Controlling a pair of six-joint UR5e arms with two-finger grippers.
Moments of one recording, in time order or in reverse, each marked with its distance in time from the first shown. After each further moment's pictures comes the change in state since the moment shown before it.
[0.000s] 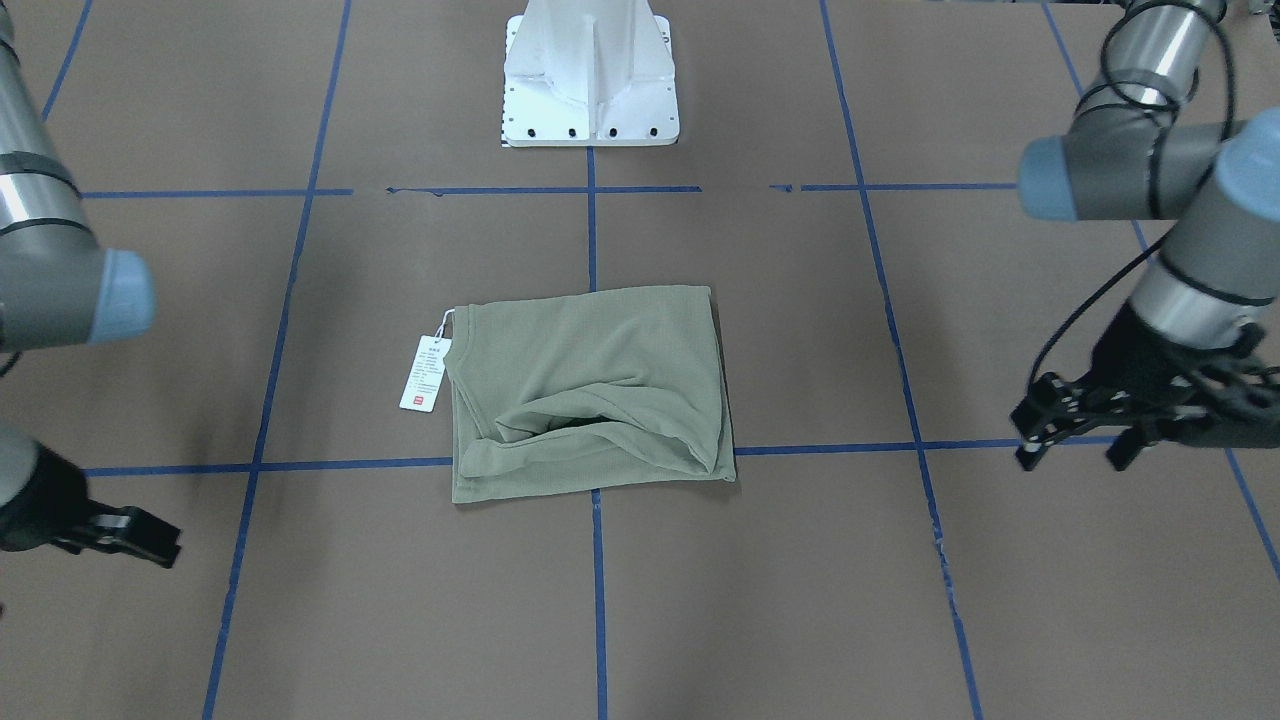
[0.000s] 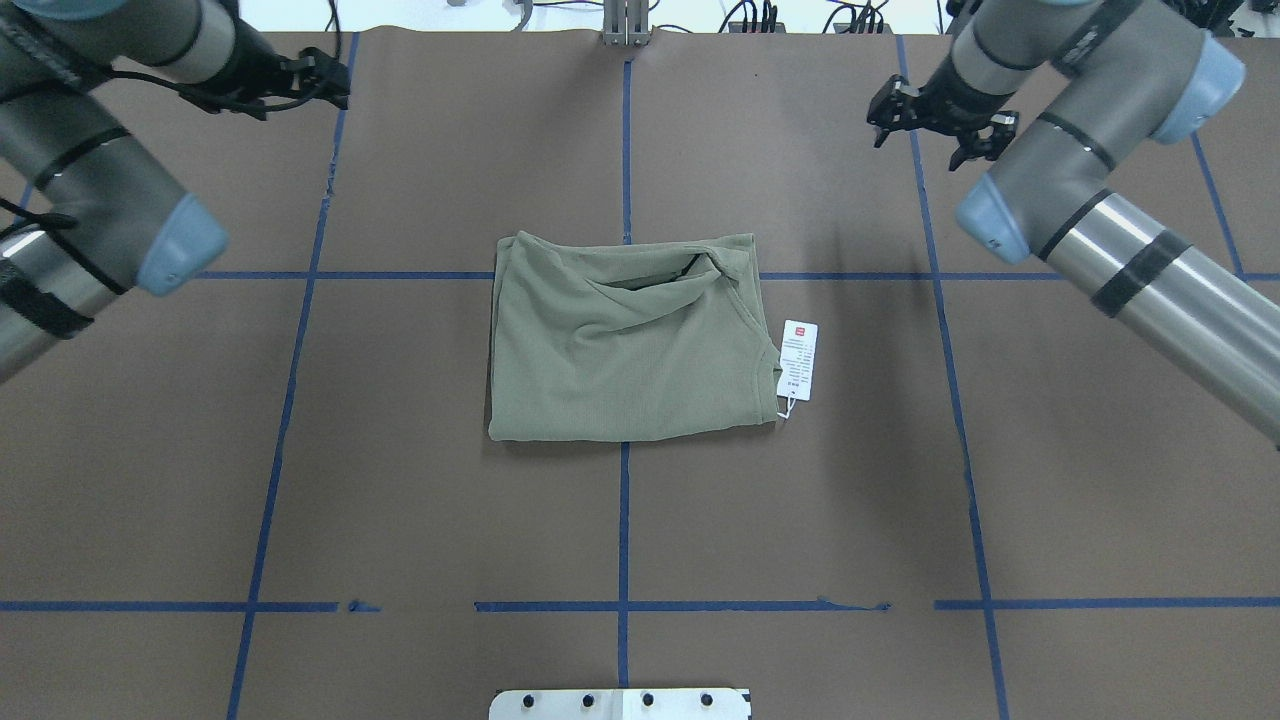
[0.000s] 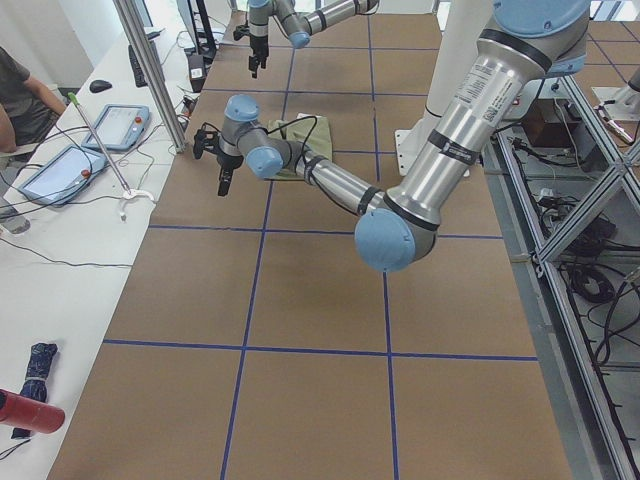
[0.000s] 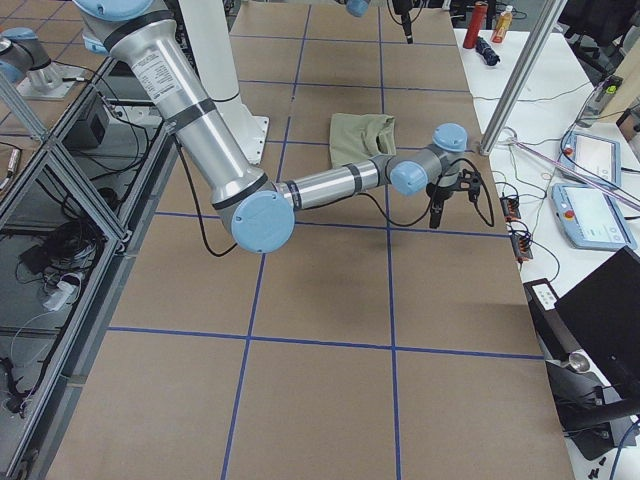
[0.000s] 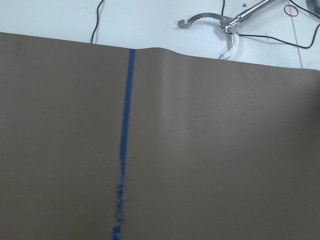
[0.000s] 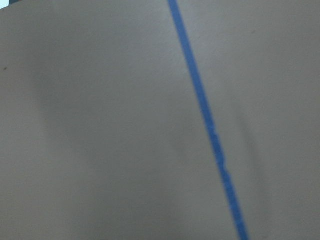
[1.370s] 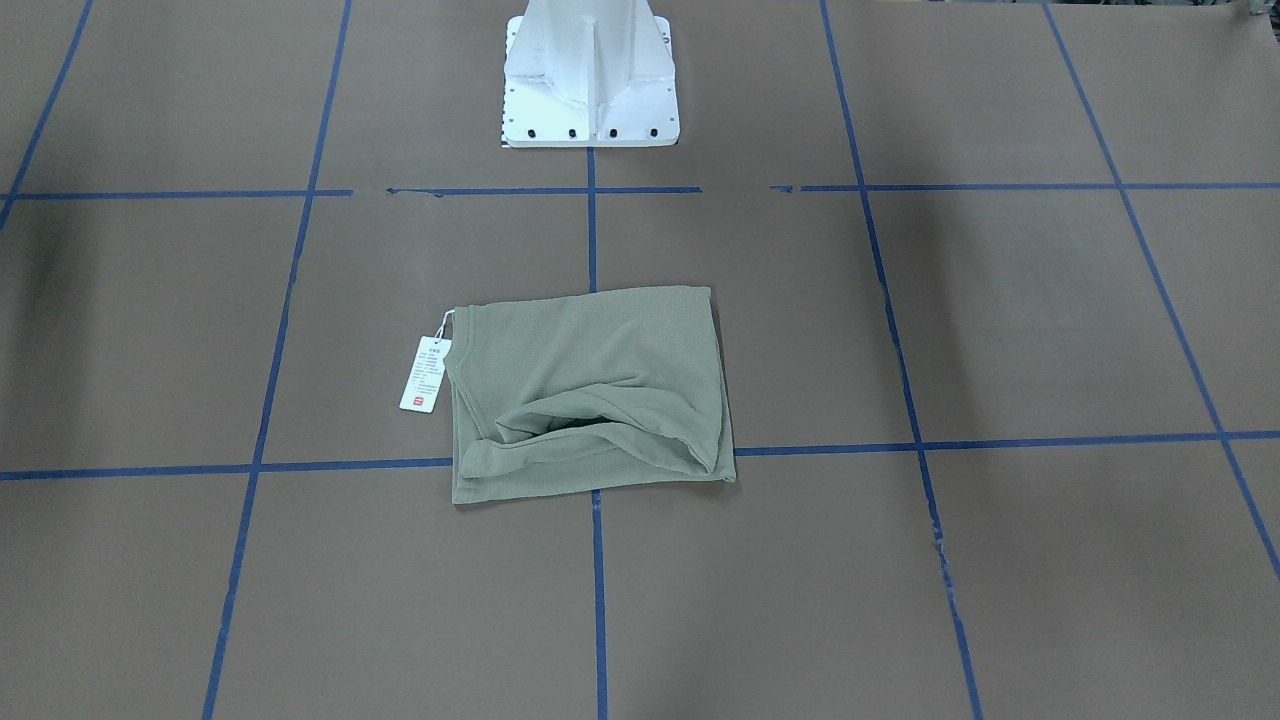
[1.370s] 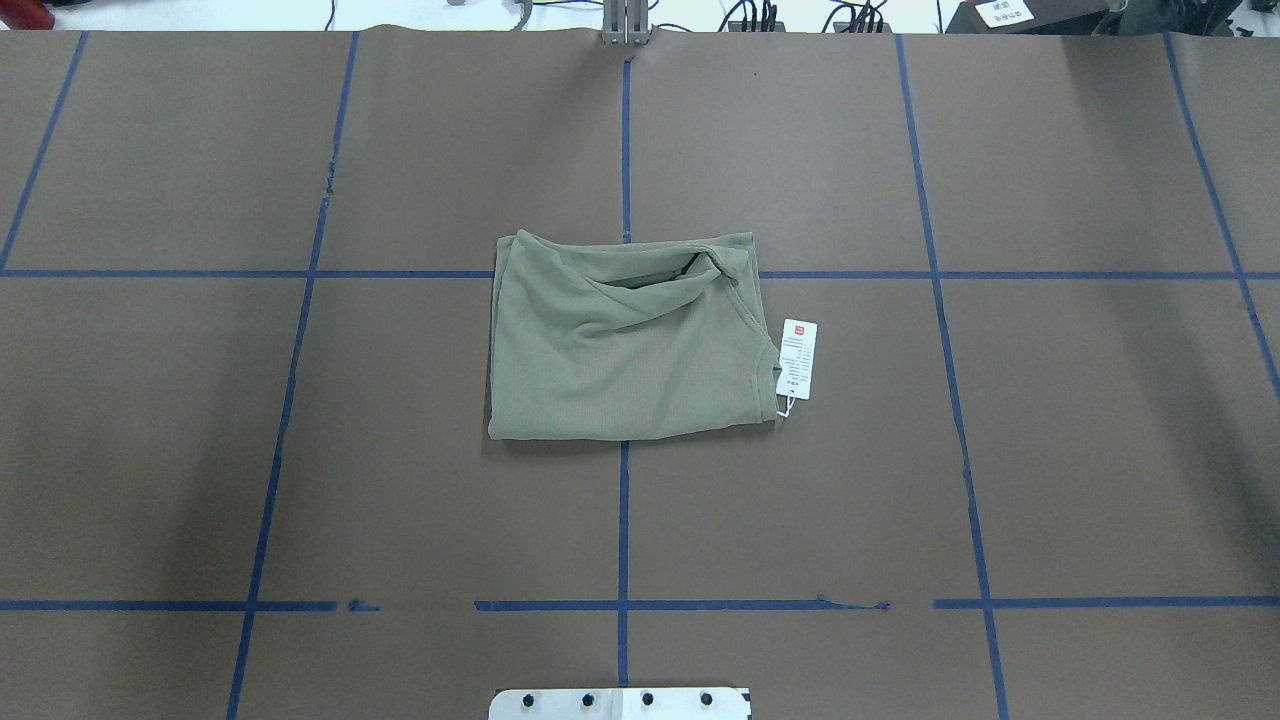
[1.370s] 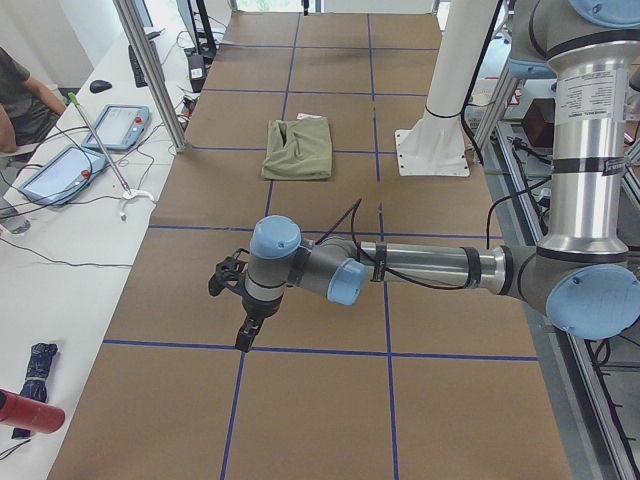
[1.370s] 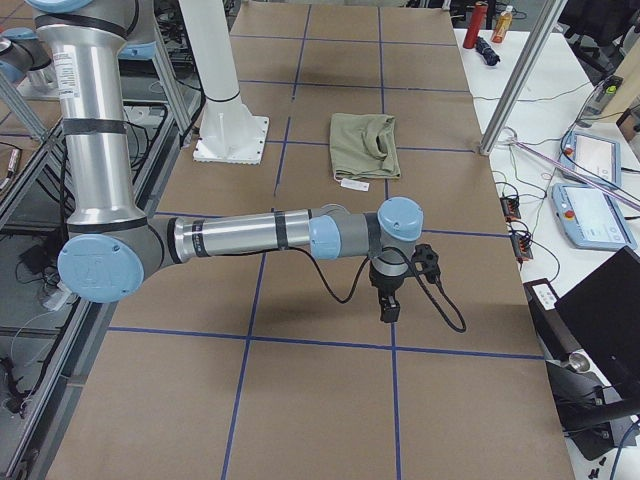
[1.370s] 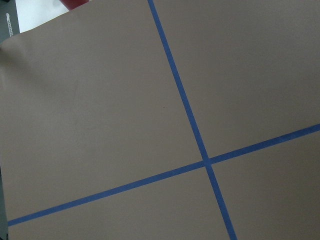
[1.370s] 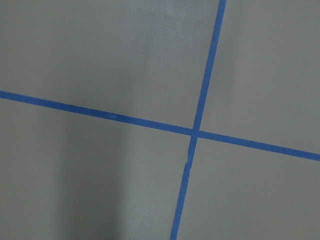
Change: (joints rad) left arm -0.358 0.408 -0.044 0.137 -0.075 0.764; right arm 0.299 -0.467 0.362 -0.324 0.061 -0.810
